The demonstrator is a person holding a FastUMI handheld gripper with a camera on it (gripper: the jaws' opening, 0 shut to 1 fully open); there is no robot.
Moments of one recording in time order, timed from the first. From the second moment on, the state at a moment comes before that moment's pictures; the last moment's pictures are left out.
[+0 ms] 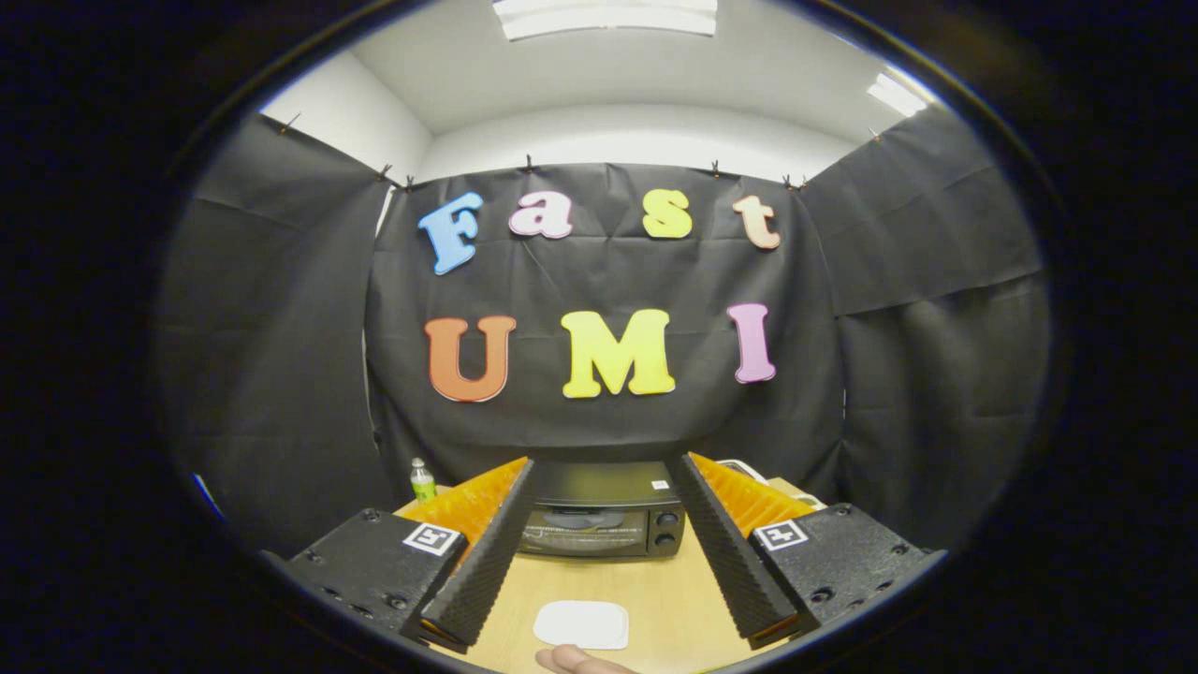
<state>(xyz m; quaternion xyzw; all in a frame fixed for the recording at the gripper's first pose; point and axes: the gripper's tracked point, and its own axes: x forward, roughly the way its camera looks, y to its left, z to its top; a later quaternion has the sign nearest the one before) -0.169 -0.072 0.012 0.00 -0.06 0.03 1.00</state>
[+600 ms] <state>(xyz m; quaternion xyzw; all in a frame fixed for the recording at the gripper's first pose) -0.210 -0.044 0.029 0.00 -0.08 0.05 1.00</state>
